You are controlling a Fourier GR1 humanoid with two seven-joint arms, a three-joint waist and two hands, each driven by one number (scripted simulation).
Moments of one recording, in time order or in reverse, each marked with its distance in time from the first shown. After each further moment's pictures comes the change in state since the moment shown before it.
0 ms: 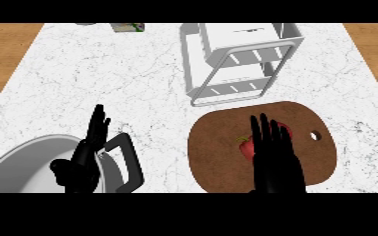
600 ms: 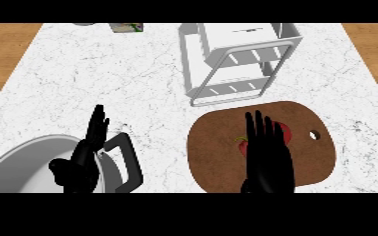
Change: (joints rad) left arm -0.002 0.013 -0.007 -0.003 0.014 -0.002 0.001; right arm -0.033 0.083 -0.061 0.109 -0.002 0.061 -0.023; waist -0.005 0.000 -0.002
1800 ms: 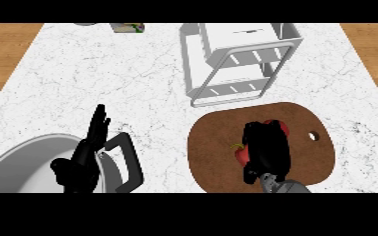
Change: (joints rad) left arm -0.014 0.014 -0.020 0.007 0.012 0.003 -0.008; right arm -0.061 0.006 -0.104 0.200 -0.003 -0.054 -0.157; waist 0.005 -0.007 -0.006
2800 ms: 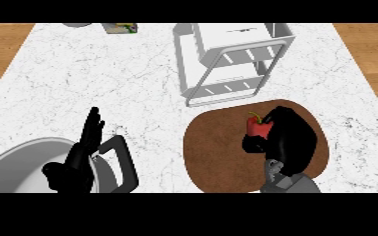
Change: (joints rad) left arm 0.027 0.034 -0.002 -0.039 0.016 0.037 0.003; right arm -0.026 0.142 -0.179 -0.087 0.136 -0.257 0.389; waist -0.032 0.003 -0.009
